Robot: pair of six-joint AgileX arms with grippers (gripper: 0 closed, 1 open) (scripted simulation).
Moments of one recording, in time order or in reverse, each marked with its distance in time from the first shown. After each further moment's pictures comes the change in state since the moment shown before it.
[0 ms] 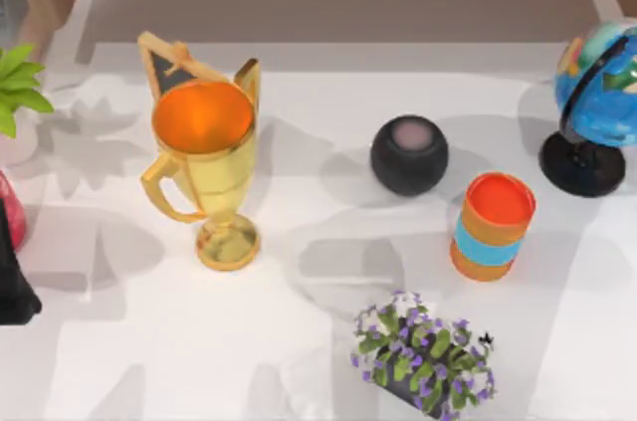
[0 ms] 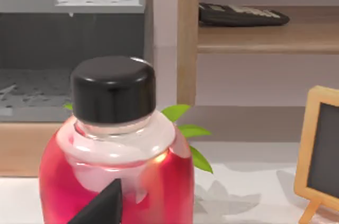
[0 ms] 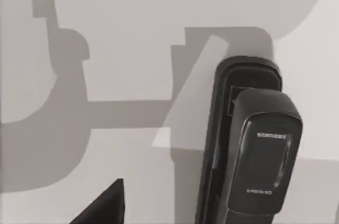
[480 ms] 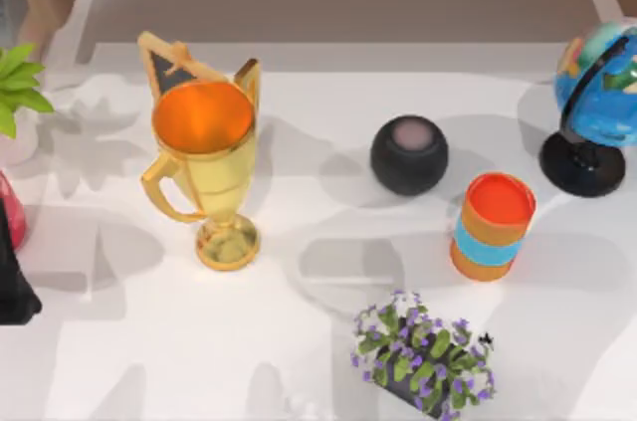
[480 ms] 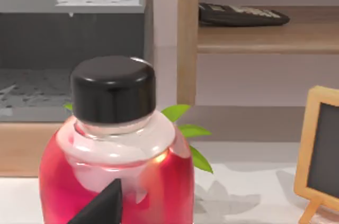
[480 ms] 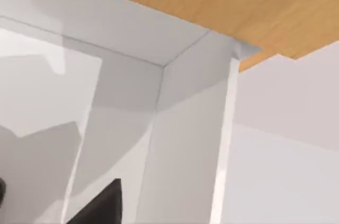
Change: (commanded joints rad) left arm 0.000 0.000 0.000 0.000 0.000 0.000; right arm -0.158 -0.313 -0.382 0.624 -0.113 -0.303
